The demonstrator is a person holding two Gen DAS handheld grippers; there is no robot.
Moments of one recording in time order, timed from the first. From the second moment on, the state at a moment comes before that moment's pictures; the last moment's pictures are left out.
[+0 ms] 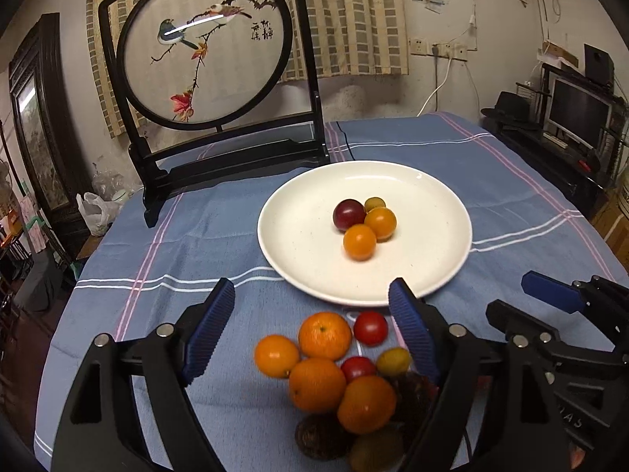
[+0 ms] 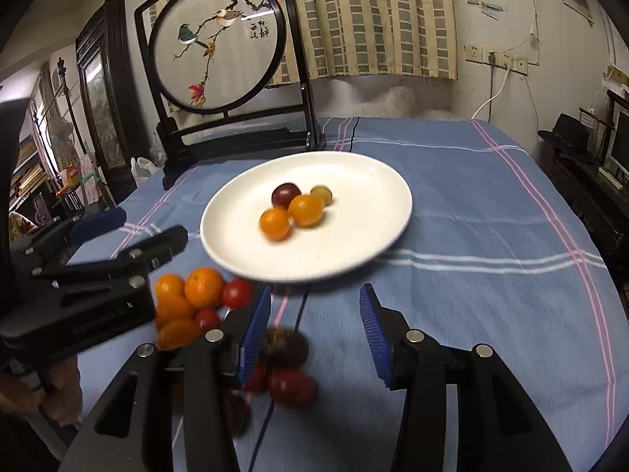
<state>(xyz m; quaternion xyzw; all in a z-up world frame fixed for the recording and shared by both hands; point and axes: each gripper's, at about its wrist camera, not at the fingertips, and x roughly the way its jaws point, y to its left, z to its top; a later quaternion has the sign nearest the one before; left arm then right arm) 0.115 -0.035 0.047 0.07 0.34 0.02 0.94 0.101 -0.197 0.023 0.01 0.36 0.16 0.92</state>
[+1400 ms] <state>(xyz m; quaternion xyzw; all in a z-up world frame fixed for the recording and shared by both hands) 0.074 0.050 -0.003 0.00 0.41 0.02 0.91 0.048 -0.164 -0.017 -0.03 0.44 0.22 0.87</state>
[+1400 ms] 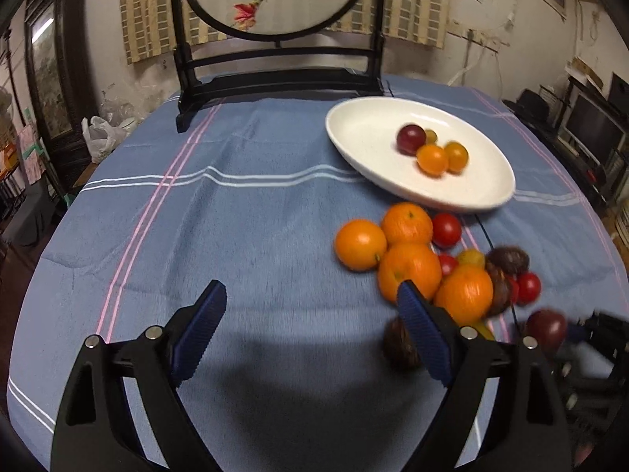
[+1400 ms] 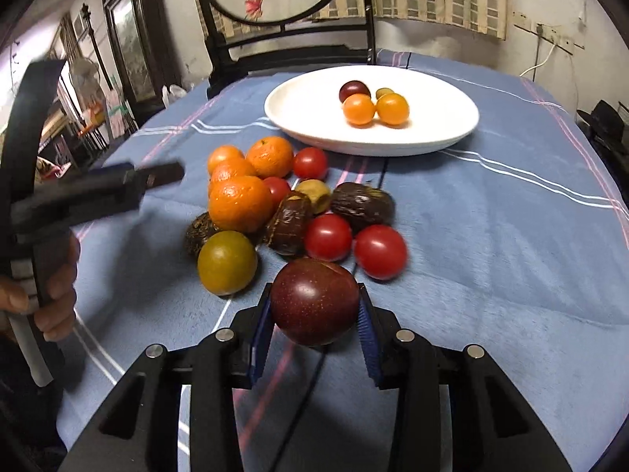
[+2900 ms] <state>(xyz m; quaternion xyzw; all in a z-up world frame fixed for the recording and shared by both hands) 0.210 -0.020 0.012 0.00 0.43 -0.03 0.90 0.181 -0.155 0.011 -0.01 0.38 0.18 0.91</state>
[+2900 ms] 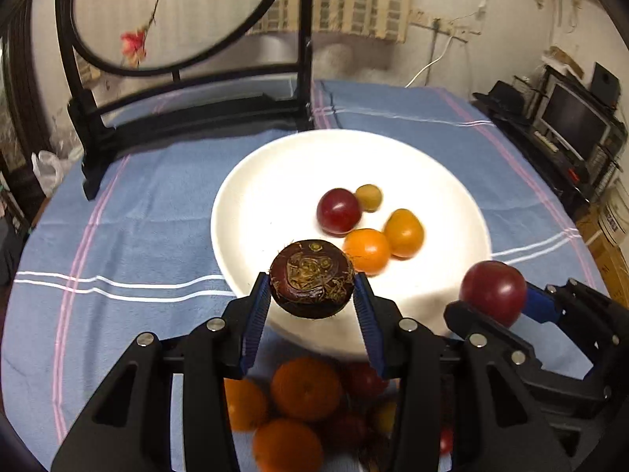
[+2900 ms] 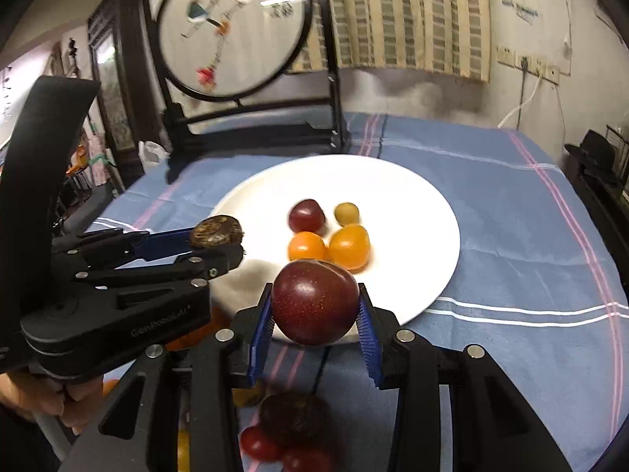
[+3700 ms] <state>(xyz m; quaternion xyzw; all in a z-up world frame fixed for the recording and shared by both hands) 0.129 0.018 0.020 0.01 0.40 -0.02 0.92 0.119 -0.187 0.008 0.01 0.39 0.21 0.90</state>
